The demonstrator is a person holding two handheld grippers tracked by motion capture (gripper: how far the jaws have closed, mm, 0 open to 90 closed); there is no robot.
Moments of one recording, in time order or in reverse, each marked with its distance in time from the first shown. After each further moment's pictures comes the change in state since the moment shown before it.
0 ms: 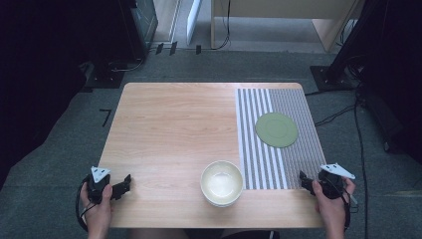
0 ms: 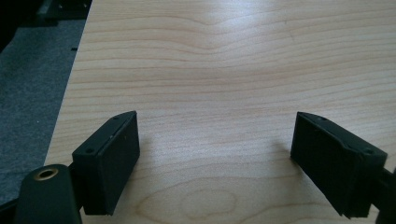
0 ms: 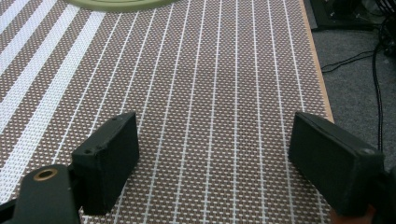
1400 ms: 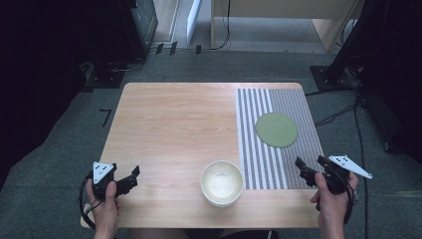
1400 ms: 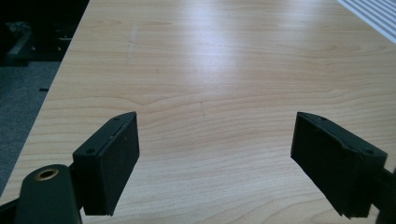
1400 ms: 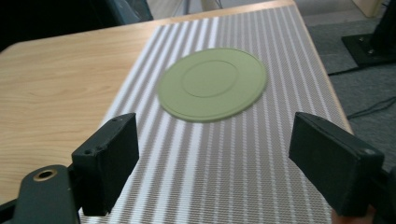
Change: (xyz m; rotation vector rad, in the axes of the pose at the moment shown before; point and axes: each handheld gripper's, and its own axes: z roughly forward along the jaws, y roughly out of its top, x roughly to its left) left arm -0.036 0.029 -0.033 -0.176 -0.112 -0.032; right arm 0.036 0.052 -0.062 -0.213 0.173 0.154
